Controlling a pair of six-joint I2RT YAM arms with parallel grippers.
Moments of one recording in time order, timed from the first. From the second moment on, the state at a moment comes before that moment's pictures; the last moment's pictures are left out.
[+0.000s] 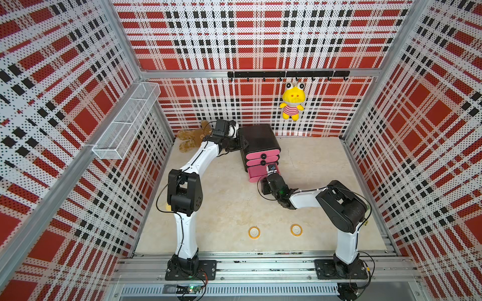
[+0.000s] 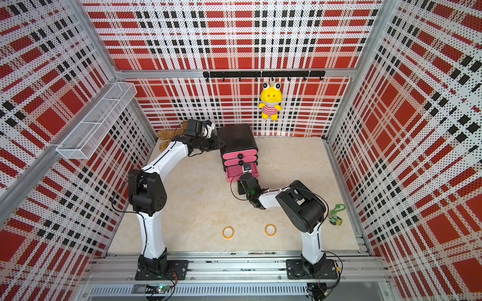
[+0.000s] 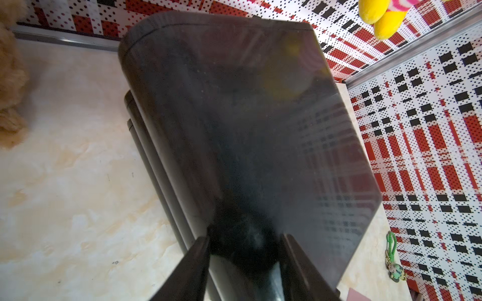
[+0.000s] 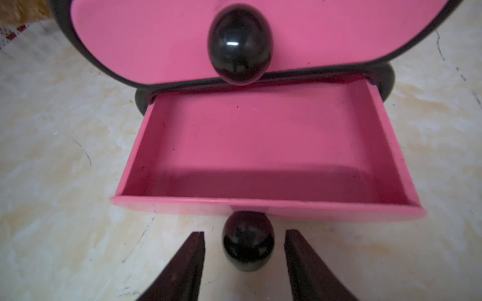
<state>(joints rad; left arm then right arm) -0.26 2.09 1.89 -0.55 0.44 -0.35 0.72 1.93 0.94 0.41 0.29 0.37</state>
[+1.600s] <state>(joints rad) -0.28 1.91 1.61 -0.48 0.40 -0.38 0.62 1.28 0.93 -0.89 -0.10 0.43</state>
